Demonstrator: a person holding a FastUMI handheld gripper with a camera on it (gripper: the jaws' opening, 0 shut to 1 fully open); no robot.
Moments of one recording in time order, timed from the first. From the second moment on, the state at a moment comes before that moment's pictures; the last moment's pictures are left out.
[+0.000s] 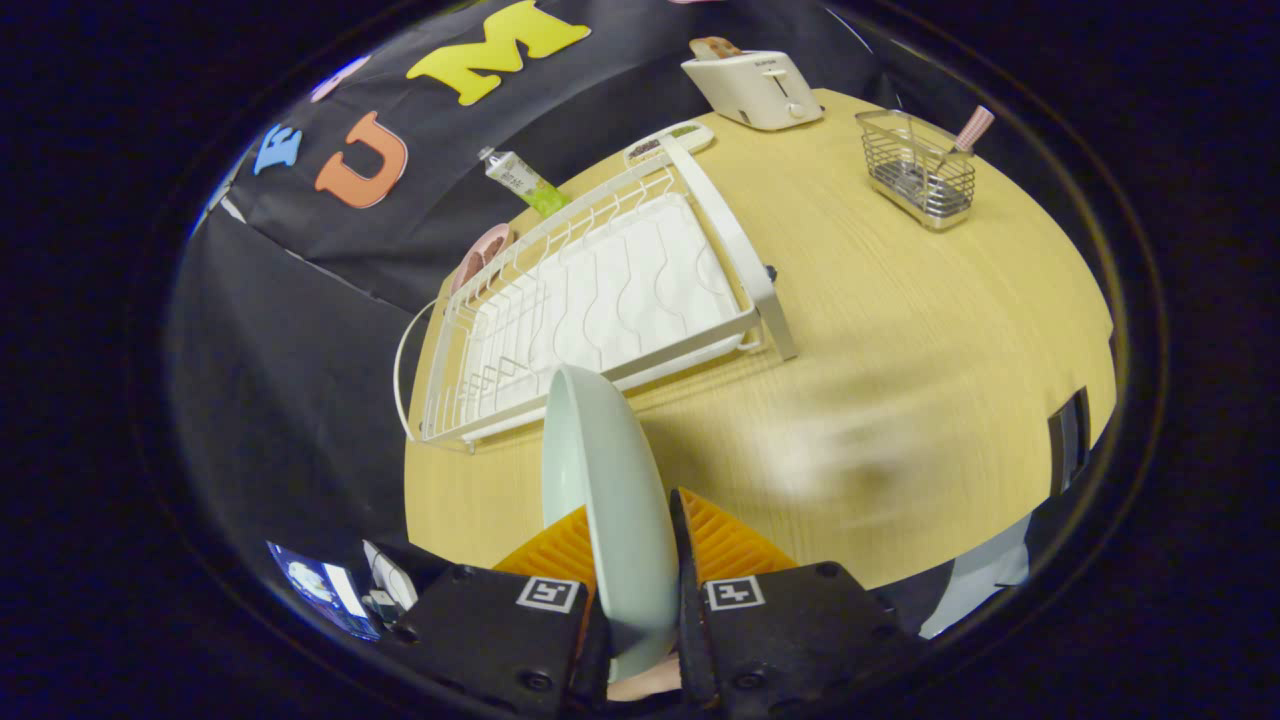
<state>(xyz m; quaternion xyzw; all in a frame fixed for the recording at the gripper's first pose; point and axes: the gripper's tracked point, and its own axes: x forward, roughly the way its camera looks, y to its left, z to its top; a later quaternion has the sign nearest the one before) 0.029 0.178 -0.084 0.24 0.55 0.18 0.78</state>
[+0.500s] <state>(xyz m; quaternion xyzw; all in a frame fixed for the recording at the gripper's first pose) 0.032 0.177 -0.117 0.30 0.55 0.19 0.75</state>
